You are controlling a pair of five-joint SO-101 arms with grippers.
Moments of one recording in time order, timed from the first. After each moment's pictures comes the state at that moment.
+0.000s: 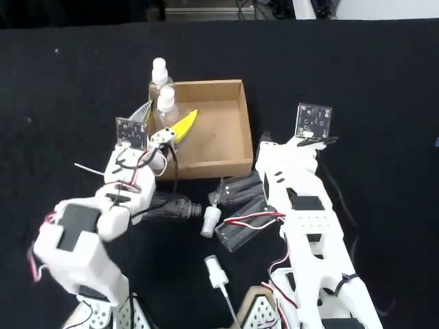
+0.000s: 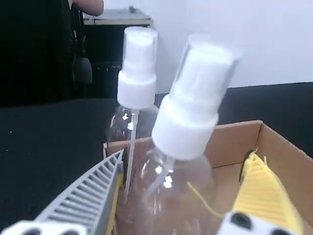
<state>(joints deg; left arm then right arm) 5.4 7.6 62.0 -58.9 -0.5 -0.8 -37.6 73.3 6.7 -8.5</state>
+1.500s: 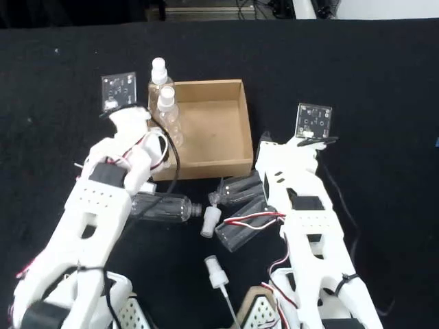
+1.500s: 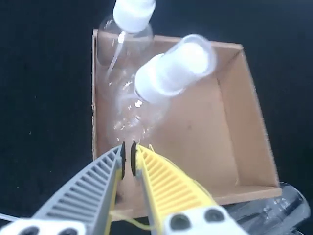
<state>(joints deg) 8.9 -32.4 46.4 34.2 17.4 -0.8 -37.6 73.3 6.7 -8.5</state>
